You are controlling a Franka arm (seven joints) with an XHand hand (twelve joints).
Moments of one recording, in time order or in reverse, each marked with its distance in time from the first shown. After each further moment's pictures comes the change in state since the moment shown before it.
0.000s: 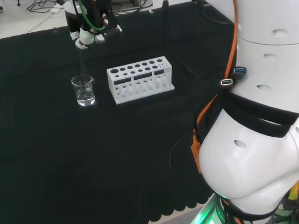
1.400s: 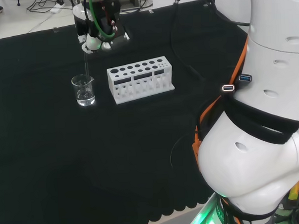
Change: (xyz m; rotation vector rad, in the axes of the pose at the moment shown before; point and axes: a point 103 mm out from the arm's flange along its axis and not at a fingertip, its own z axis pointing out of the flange) arm 0.000 -0.026 0.011 -0.055 -0.005 0.073
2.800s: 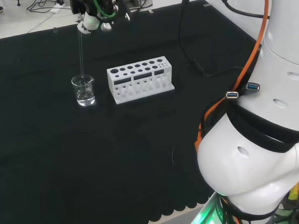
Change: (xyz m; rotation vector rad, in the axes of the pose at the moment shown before) arm 0.001 -0.013 -0.068 -0.092 0.022 -0.065
